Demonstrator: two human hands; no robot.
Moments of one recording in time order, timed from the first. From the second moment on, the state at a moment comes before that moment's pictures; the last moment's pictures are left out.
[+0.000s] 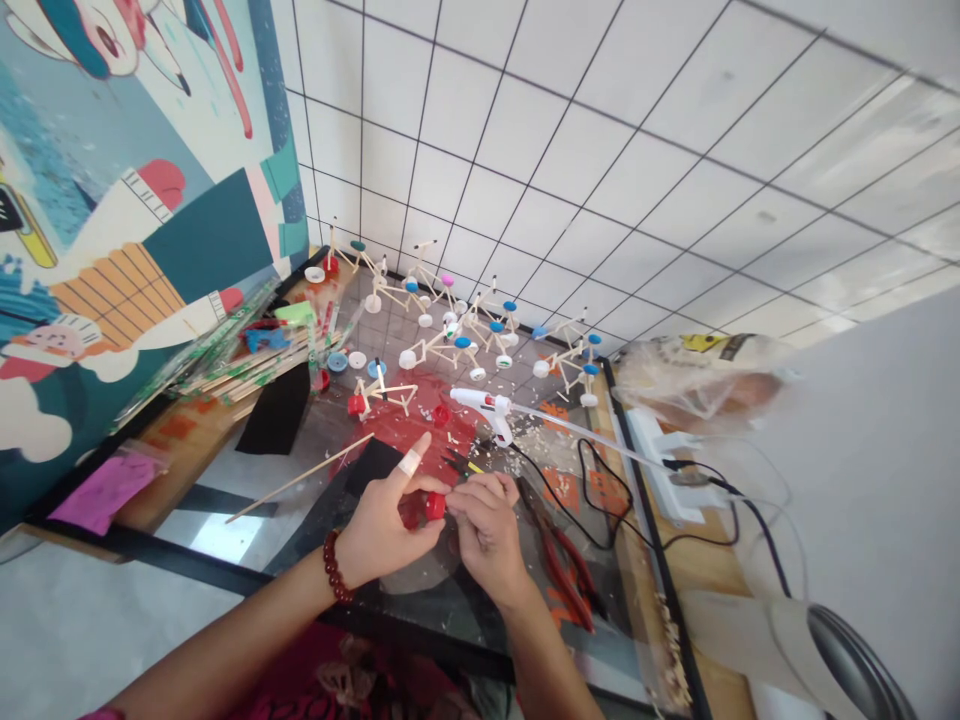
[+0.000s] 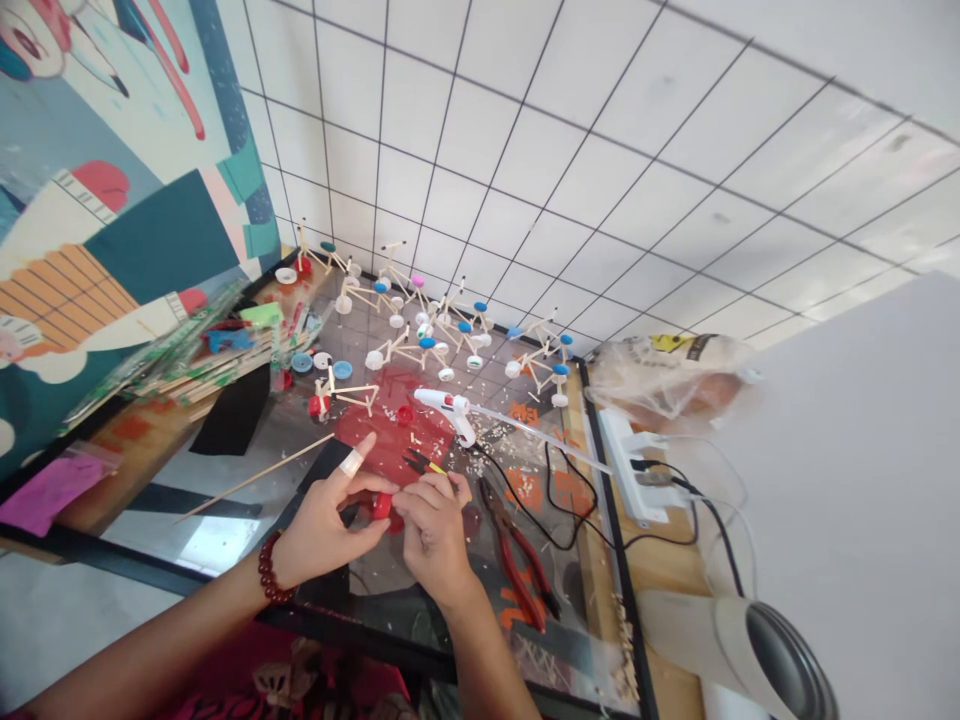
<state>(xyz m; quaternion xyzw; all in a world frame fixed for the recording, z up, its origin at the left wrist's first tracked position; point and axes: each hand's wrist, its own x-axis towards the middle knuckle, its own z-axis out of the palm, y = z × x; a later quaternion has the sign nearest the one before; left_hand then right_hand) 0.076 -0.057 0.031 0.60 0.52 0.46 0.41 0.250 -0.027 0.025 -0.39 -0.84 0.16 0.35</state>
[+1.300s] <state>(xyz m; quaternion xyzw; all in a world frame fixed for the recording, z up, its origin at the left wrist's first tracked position) 0.073 -0.058 0.023 0.58 0.53 0.47 0.41 0.250 -0.024 0.026 -0.38 -0.82 0.21 0.38</state>
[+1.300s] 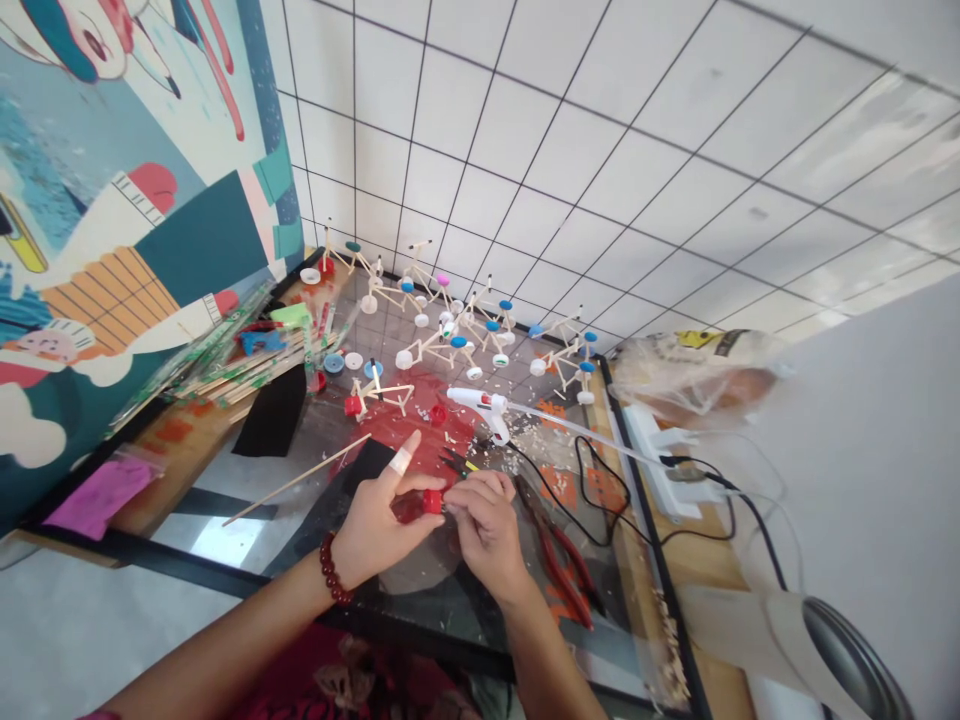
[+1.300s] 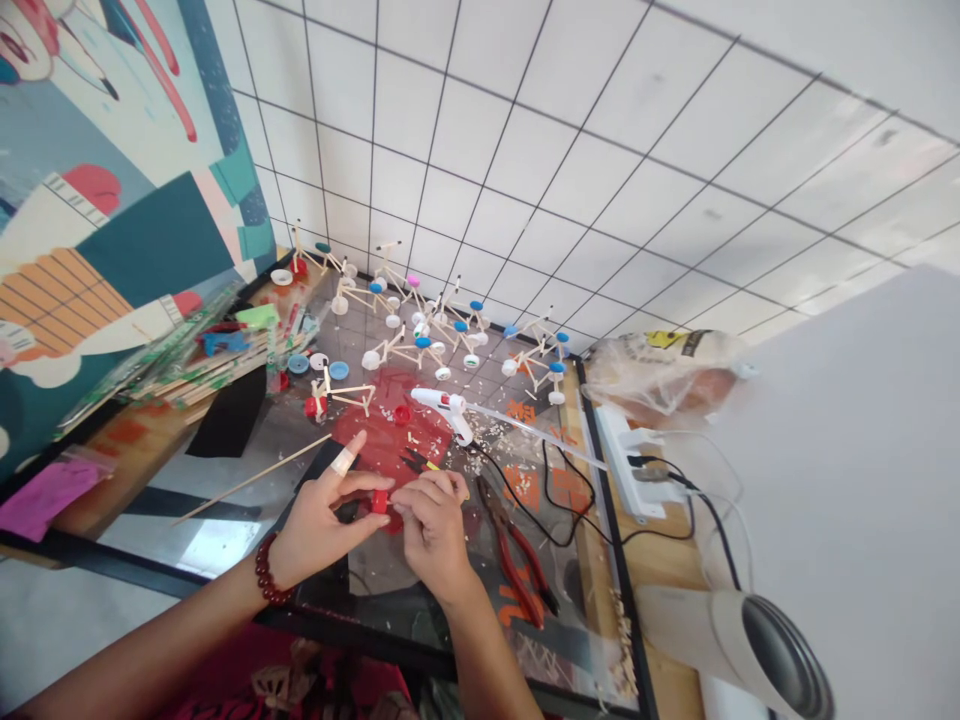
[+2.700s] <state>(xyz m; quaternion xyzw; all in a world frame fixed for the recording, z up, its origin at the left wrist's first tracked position) 0.071 -0.055 0.025 0.64 0.50 0.43 0.39 0.253 -0.022 0.025 -0.38 -0.83 0.27 0.31</state>
